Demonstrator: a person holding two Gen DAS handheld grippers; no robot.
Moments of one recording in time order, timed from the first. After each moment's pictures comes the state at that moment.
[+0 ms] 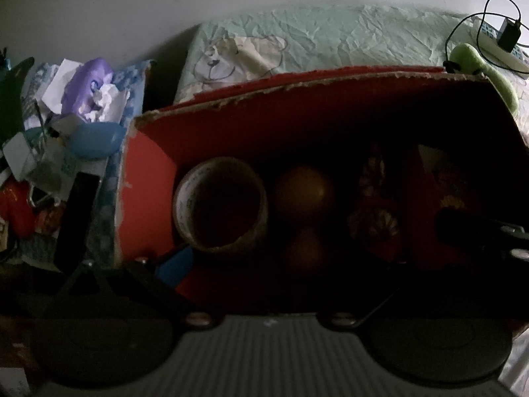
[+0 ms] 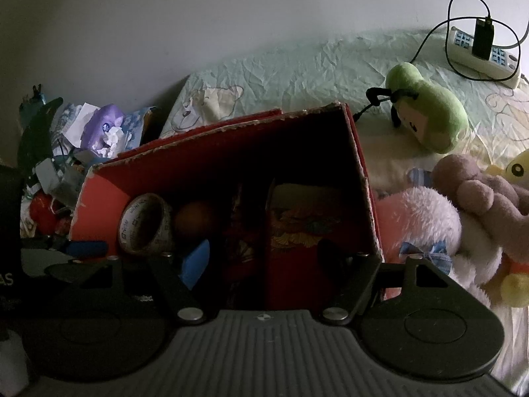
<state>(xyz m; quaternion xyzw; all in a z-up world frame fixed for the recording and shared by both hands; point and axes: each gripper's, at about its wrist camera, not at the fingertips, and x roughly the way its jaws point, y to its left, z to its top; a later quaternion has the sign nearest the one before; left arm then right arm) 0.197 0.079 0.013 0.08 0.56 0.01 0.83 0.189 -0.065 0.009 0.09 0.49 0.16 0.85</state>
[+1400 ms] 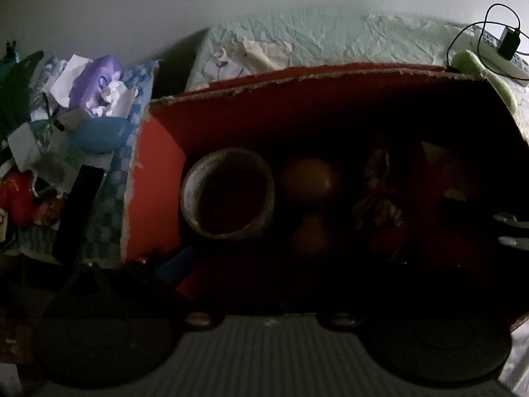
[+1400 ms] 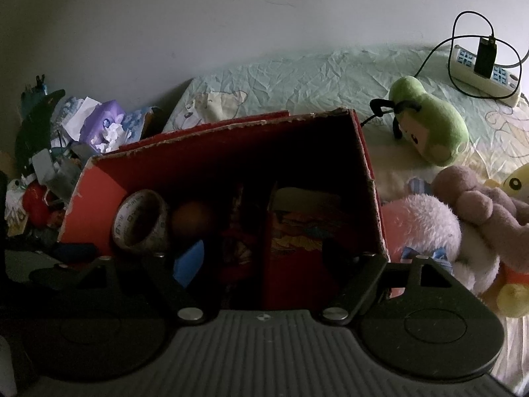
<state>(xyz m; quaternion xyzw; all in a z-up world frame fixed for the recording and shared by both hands) 0.182 0.086 0.012 0.06 0.54 0.02 0.84 0.180 -0.055 0.007 0.06 0.46 0.16 0.87</state>
